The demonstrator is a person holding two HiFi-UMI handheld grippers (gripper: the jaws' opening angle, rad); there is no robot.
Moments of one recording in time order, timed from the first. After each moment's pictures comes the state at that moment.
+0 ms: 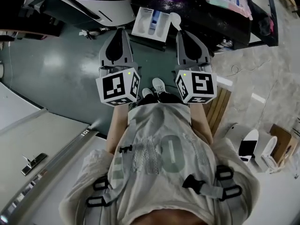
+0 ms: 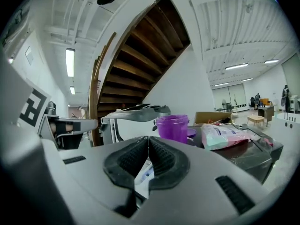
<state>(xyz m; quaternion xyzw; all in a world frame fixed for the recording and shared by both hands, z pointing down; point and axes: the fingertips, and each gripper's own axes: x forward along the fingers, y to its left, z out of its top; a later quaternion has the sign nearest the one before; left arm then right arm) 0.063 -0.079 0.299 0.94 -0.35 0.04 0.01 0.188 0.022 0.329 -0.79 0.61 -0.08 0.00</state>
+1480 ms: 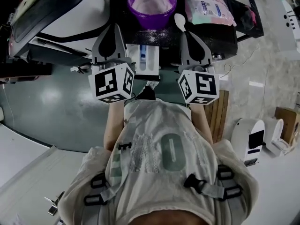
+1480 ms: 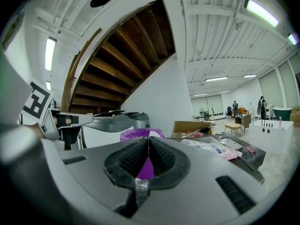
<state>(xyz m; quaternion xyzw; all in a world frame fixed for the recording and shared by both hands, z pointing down) 0.197 -0.182 0.254 0.97 -0.25 -0.01 0.00 0.308 -0.026 0.299 -0.87 0.49 -0.05 0.02</state>
